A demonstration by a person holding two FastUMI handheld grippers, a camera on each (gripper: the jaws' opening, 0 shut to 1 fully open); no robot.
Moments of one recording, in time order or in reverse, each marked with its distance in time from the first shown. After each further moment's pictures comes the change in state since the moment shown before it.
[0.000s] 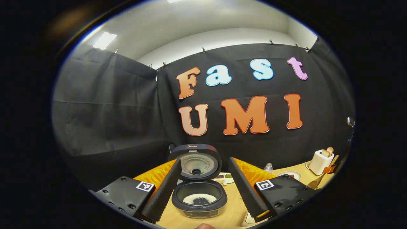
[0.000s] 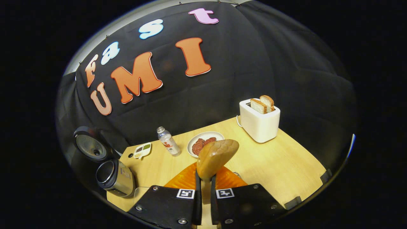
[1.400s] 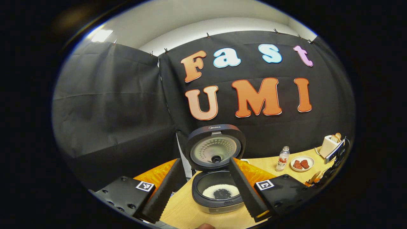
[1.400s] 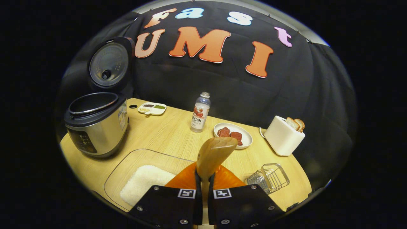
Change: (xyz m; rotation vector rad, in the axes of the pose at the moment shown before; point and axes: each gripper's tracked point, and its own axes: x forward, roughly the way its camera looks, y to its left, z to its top) left arm 0.037 0.079 -0.060 0.053 0.135 0.010; right arm 0.033 0.116 -0.146 -0.529 -0.038 -0.021
